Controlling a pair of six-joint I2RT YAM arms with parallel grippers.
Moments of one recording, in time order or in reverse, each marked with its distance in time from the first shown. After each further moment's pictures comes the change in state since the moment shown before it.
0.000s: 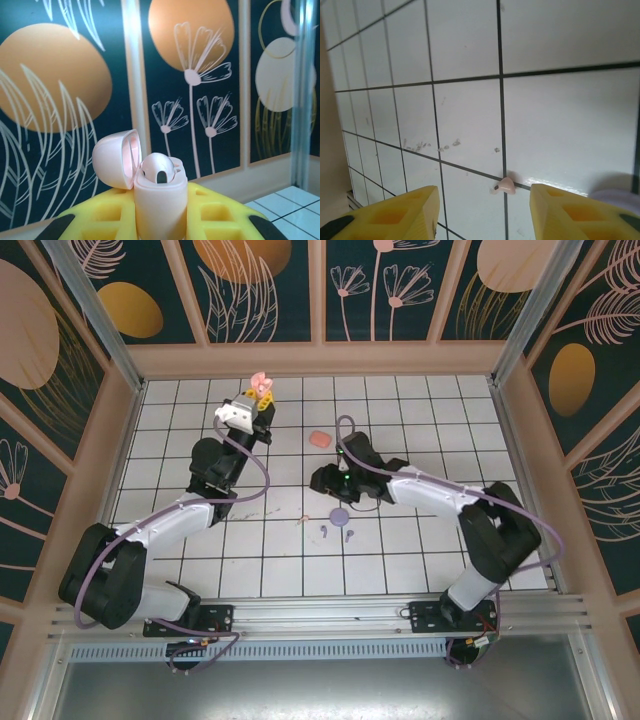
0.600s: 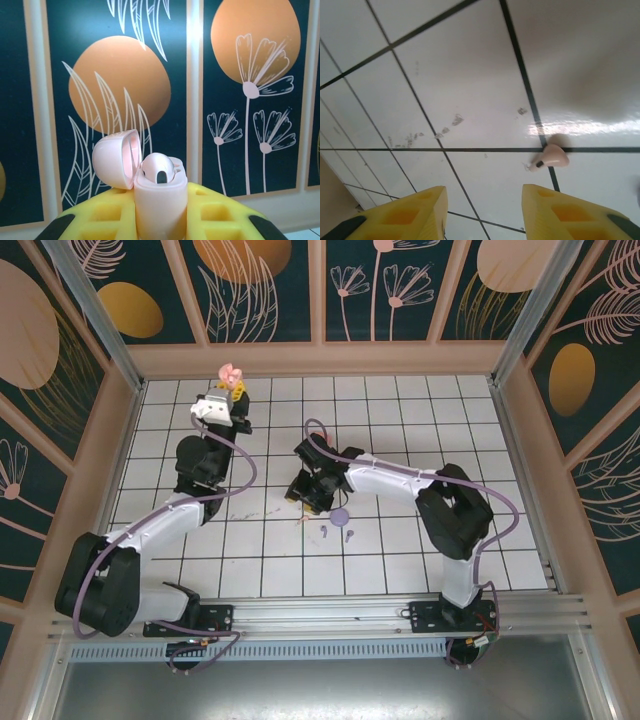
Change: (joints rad) left arm 0.090 -0.050 -0.011 0.006 -0.097 -0.017; right arm 0.130 0.243 0.316 -0.308 0.005 0.295
